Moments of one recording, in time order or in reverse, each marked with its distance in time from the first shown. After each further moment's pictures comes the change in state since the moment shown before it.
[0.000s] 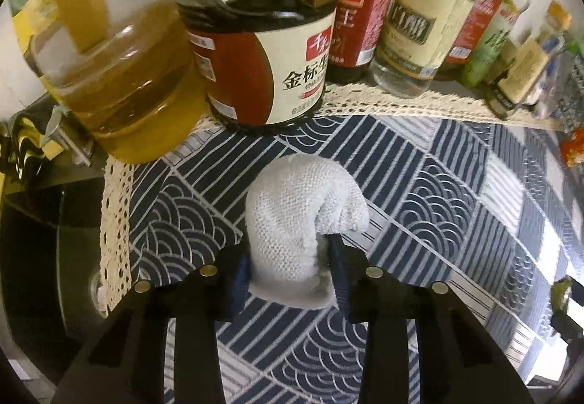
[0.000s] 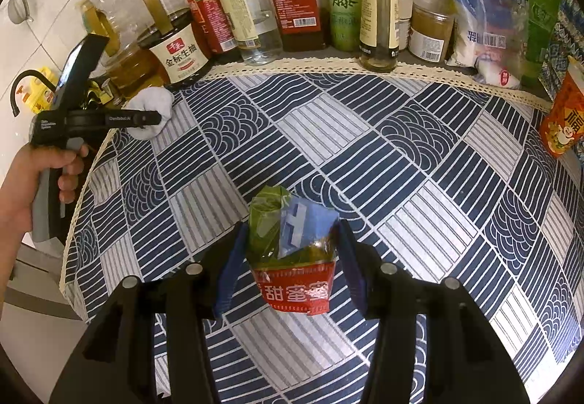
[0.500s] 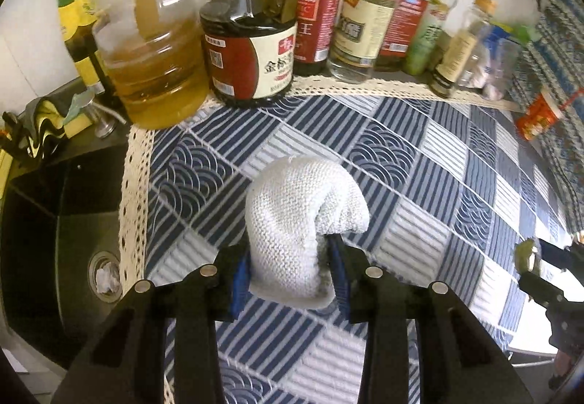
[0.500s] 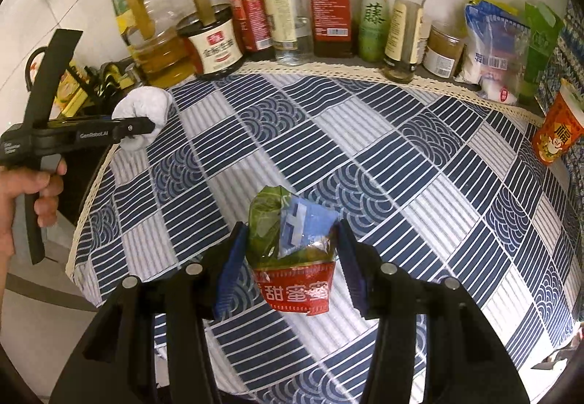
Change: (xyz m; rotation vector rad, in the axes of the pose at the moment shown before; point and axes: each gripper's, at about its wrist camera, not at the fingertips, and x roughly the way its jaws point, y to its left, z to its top) left arm -0.077 0.000 -0.067 0.045 -0.068 -0.080; right arm -0.029 0.052 -0.020 -0.068 -0.014 -0.024
